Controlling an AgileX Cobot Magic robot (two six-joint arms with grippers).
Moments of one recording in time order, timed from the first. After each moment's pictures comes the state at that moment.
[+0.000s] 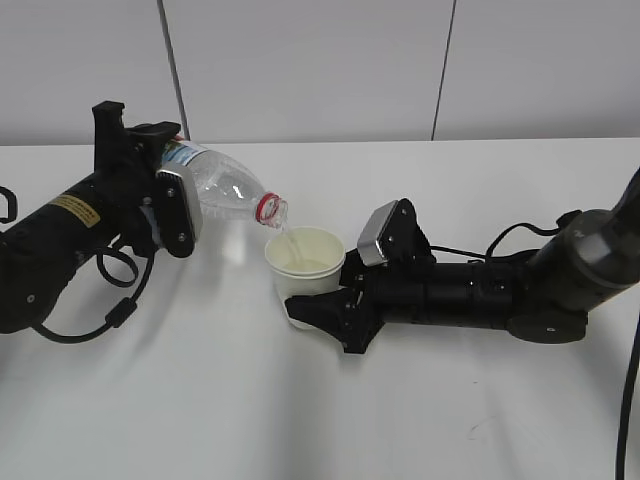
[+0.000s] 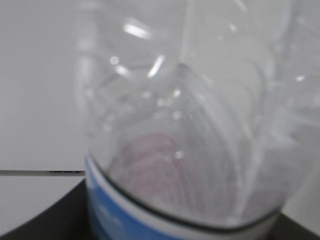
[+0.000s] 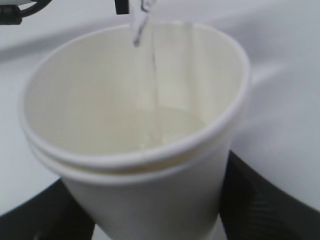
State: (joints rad) left arm -0.29 1.99 -0.77 0.11 -1.09 1.46; right arm 0.27 2.24 -0.99 -0.98 -1.02 0.39
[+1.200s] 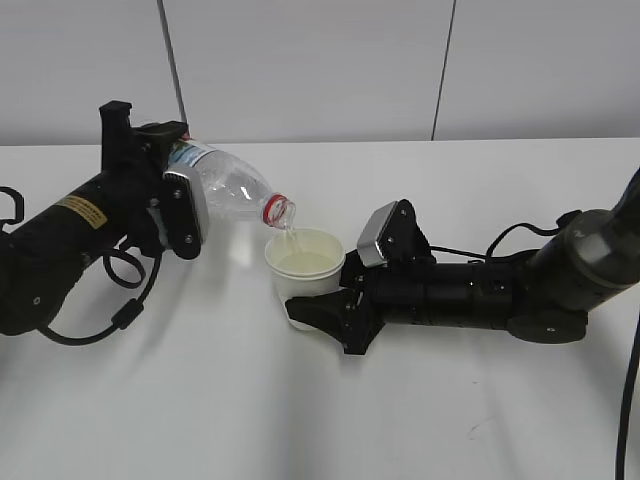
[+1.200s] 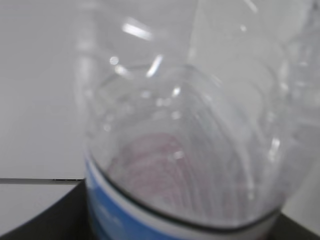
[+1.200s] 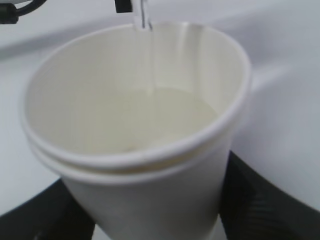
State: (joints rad) left arm -0.31 1.99 -0.77 0.11 -1.10 1.46; right arm 0.27 2.24 -0.99 -0.98 -1.02 0.39
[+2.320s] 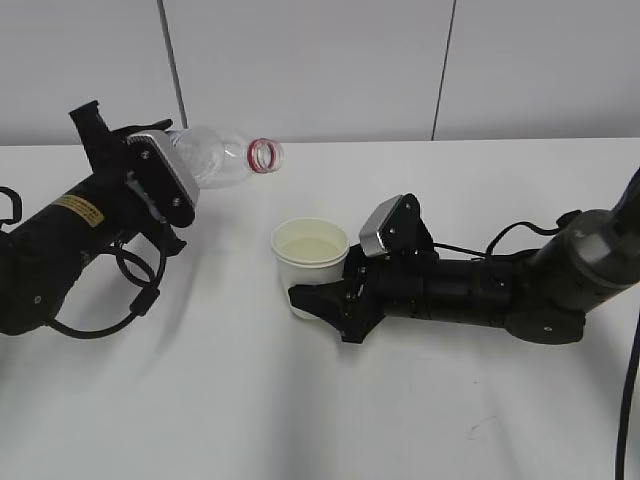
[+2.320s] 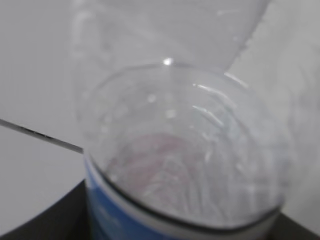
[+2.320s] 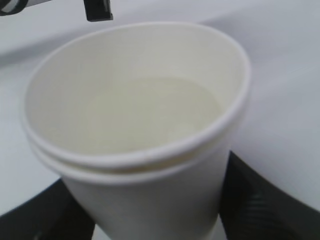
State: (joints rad) left arm -0.31 1.99 -0.77 0.08 -1.11 1.11; right arm 0.27 2.24 -0.99 -0.92 -1.01 0.39
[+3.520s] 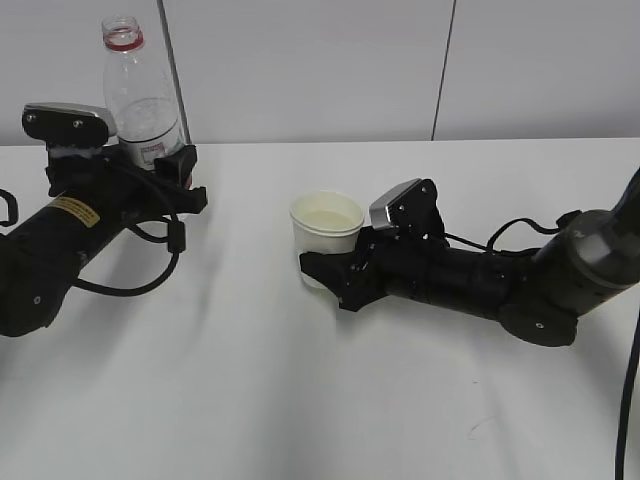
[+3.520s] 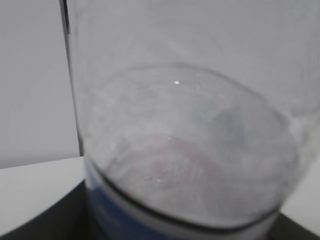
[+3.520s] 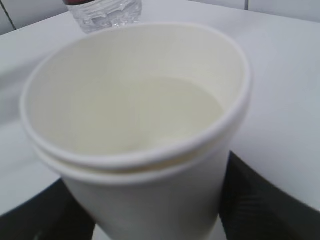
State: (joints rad) left arm -0.31 1.99 -0.76 0.02 -1.11 -0.03; right arm 0.27 2.24 -0.99 -0.73 -1.01 0.38
